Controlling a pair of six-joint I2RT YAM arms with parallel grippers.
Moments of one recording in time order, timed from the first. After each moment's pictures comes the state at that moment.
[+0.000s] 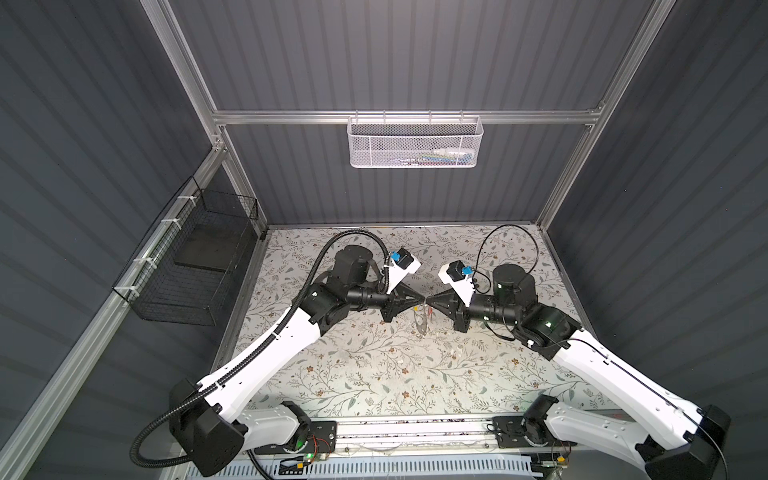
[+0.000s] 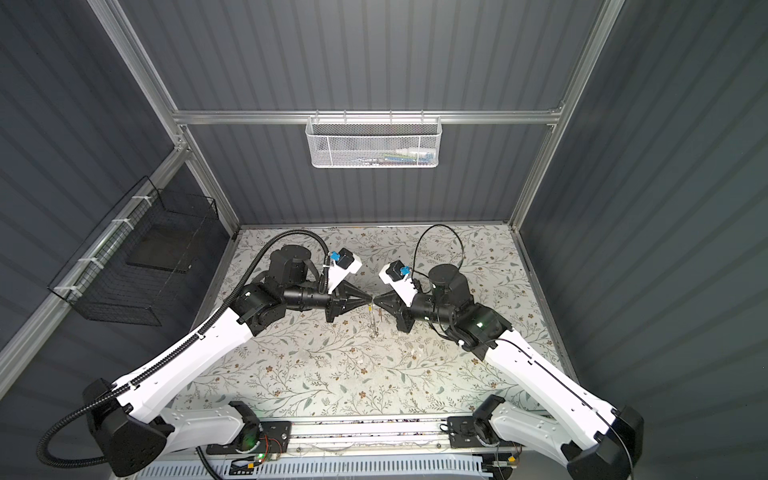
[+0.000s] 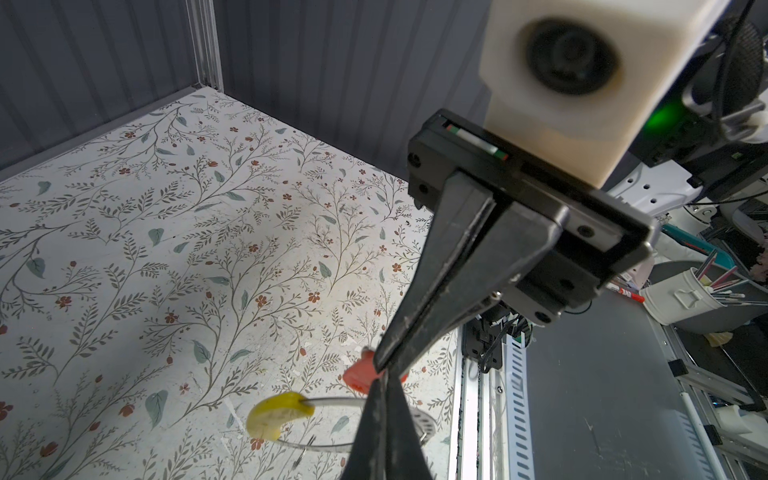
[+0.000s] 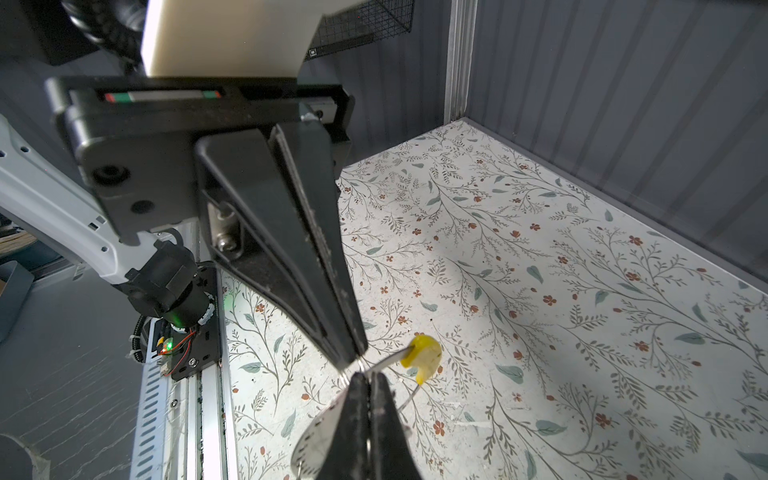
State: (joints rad) left arm -0.71 1.26 1.19 -0.43 0.70 0.02; right arm 0.68 1.03 0.96 -0.30 -0.47 -0.06
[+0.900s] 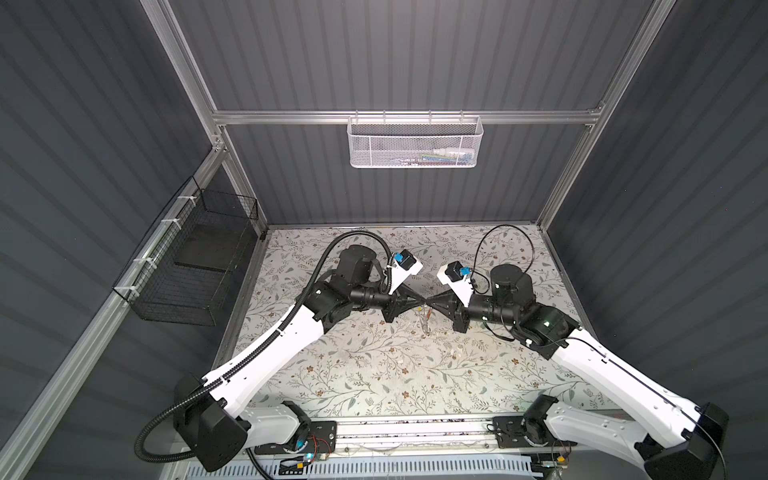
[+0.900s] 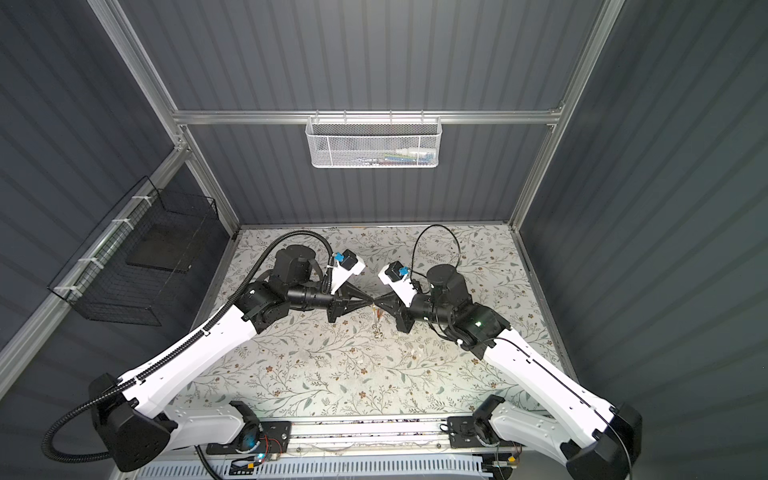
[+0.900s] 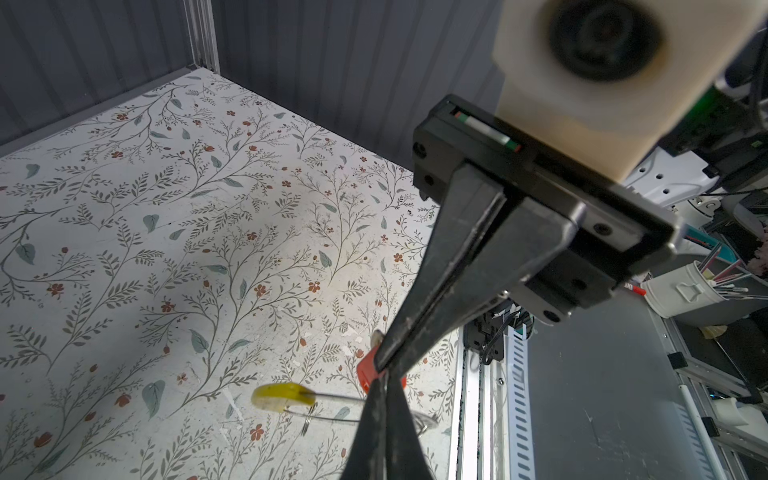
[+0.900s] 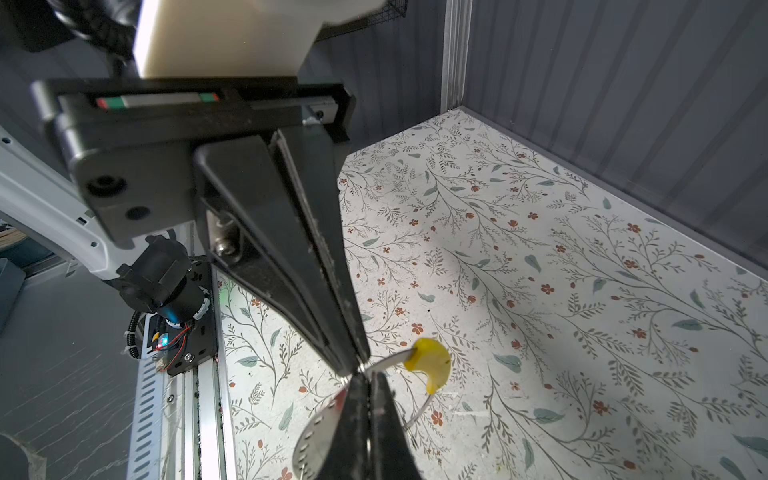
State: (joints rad) left arm -0.71 1.28 1.20 -0.45 0.70 0.03; right arm 0.68 1.04 0.96 -0.31 -0.46 -0.06
